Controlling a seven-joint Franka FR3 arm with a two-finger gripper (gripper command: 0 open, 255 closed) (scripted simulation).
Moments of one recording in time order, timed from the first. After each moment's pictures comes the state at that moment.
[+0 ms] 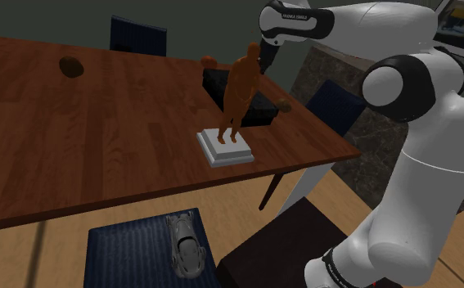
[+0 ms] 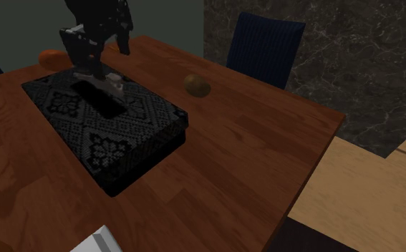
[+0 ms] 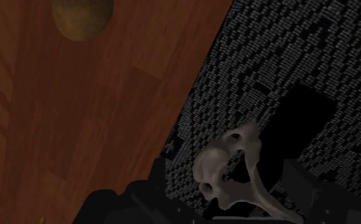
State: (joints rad) arm 0.11 0.34 -0.41 -1.42 0.07 1.97 -0.50
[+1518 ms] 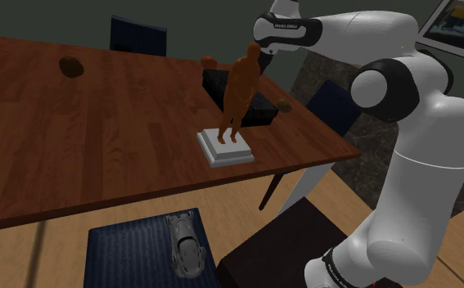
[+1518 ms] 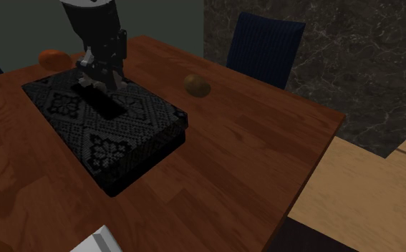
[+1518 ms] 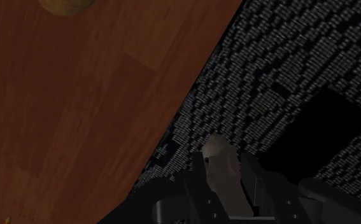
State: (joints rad) arm 0.08 0.41 -0.39 -1.42 0.11 2.02 -0.61
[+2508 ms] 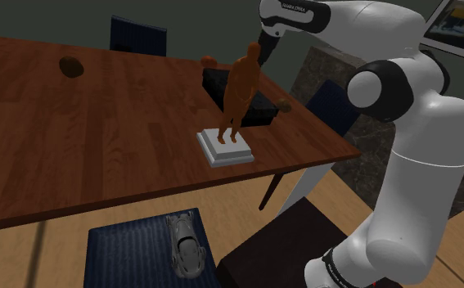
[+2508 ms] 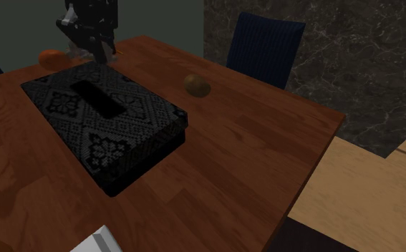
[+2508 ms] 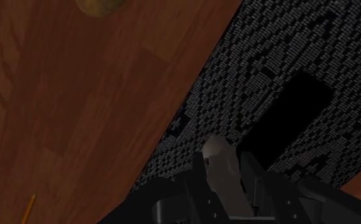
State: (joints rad) arm 0.06 0.43 -0.39 -1.23 0.12 1.85 -0.61
